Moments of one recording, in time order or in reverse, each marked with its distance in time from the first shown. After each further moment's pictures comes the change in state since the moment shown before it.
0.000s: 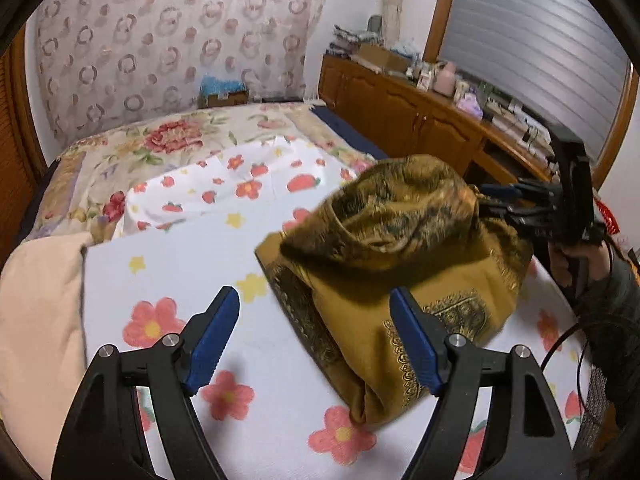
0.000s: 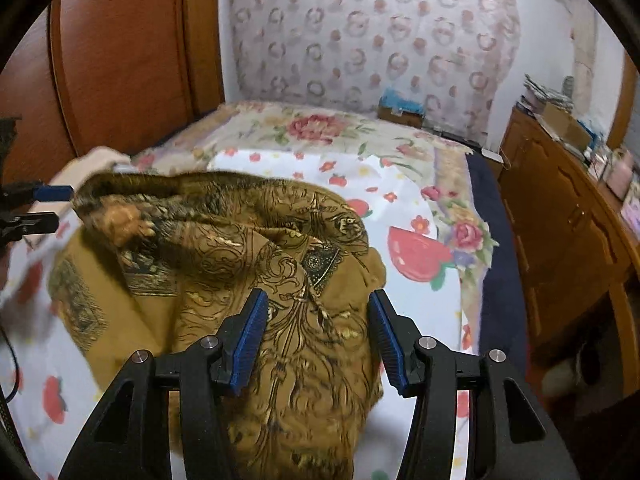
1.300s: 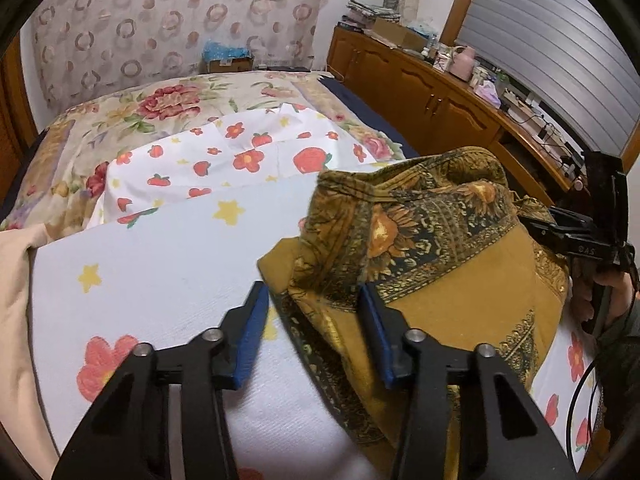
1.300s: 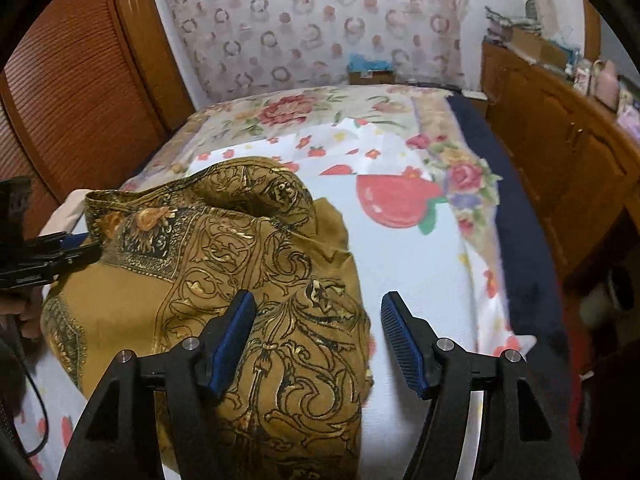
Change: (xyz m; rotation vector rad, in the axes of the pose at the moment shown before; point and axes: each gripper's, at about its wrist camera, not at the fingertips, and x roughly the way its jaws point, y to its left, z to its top) left arm 0.067 0.022 0.015 -0.062 0.097 -0.026; right arm 0.000 -0.047 0.002 0.272 0.050 0.062
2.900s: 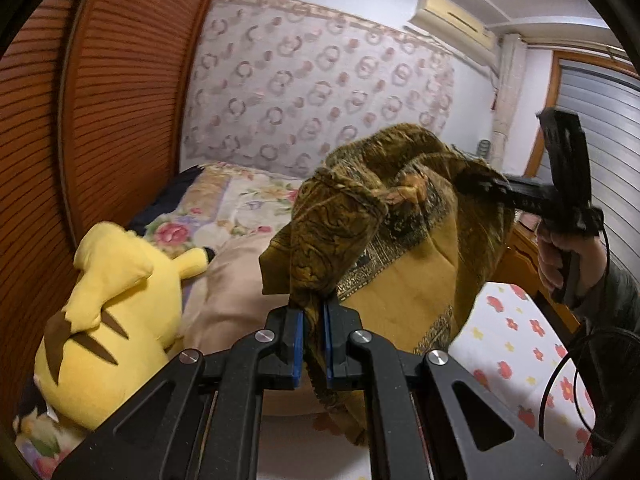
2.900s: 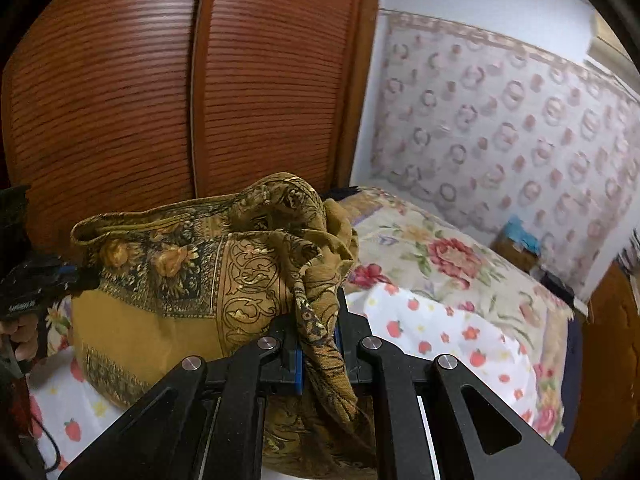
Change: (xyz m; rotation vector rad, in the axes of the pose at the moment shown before) left arm -0.246 0.144 -0.147 -0.304 -0.490 0.273; right arm 0.031 0.271 0.138 -0.638 -0.251 0.249
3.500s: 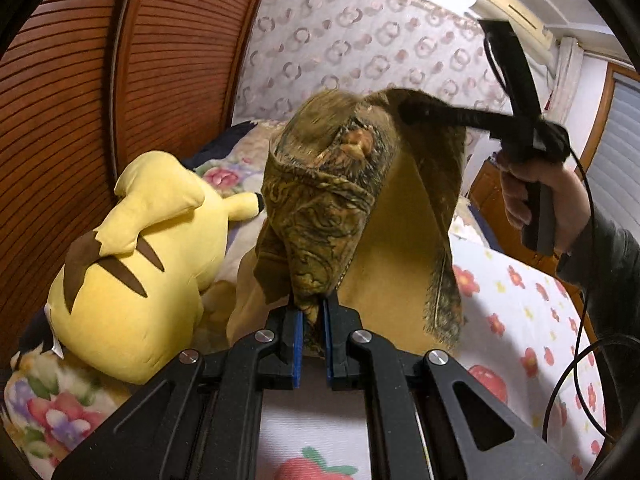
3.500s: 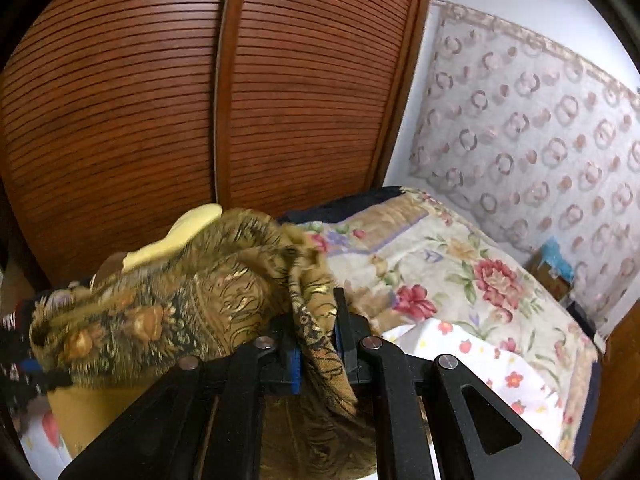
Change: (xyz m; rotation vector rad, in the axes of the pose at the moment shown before) left arm 0.013 0.032 -0.049 -0.116 0.104 0.146; right arm 0.154 0.029 0.058 -0.080 0.037 0.078
